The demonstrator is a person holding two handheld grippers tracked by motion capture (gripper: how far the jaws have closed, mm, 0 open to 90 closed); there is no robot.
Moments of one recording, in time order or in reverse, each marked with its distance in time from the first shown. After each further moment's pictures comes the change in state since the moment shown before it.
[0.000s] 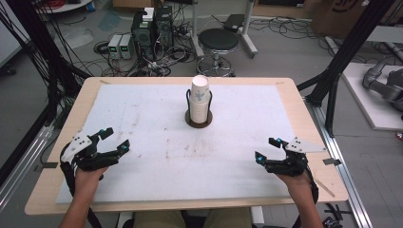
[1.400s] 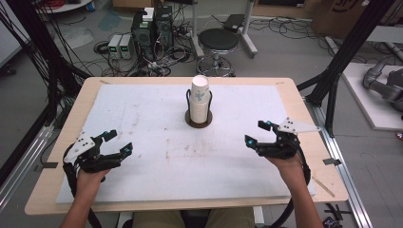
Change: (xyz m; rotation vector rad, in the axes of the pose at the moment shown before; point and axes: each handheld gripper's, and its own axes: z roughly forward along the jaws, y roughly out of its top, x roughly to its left) left arm -0.006 -0.003 0.002 0.019 -0.041 0.003; right arm 0.010 0.064 0.020 -0.051 0.086 -0.024
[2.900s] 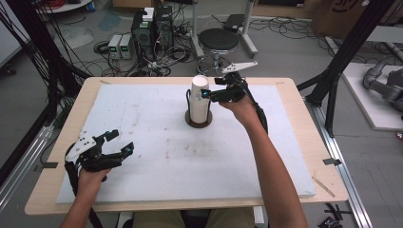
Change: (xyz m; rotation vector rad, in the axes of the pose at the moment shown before) left arm 0.002 -0.002 0.005 -0.006 -0.022 -0.020; right arm -0.018 0.121 0.160 0.156 0.065 -0.046
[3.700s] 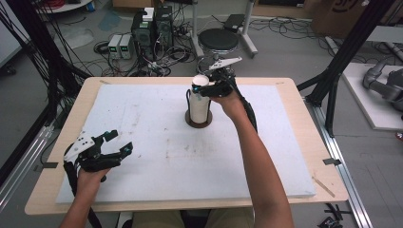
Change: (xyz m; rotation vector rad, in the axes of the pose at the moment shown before) left arm 0.002 -0.001 -0.002 0.001 -0.001 -0.018; right arm 0.000 0.014 0.037 0.027 -0.025 -0.049
